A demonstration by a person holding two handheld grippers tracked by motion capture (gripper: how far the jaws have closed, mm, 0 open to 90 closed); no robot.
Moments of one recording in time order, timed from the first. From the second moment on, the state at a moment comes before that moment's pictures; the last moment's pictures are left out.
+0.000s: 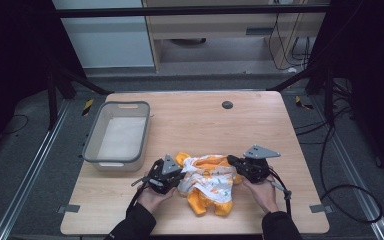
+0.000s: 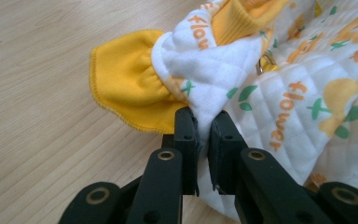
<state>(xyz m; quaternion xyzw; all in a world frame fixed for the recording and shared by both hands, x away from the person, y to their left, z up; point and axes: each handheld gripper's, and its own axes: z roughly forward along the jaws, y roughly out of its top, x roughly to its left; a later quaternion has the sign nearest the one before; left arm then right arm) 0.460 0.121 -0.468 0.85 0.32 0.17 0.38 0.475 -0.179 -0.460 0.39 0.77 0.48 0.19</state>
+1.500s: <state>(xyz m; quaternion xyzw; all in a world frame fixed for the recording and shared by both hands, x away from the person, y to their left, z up) 0.465 0.119 -0.476 0.85 0.33 0.17 0.36 0.497 -0.184 -0.484 0.41 0.79 0.41 0.22</state>
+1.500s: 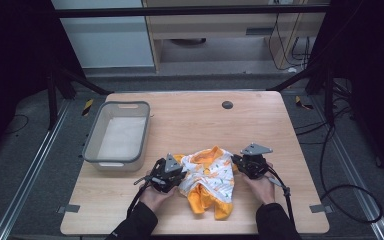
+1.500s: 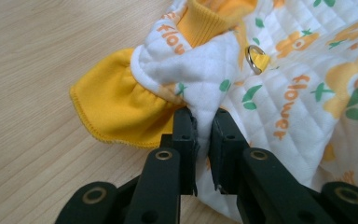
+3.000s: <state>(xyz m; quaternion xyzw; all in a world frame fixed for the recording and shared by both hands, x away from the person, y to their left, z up) 0.530 0.118 -0.453 0.83 0.37 0.22 0.36 0.425 -0.166 -0.480 0.37 0.82 0.42 0.15</state>
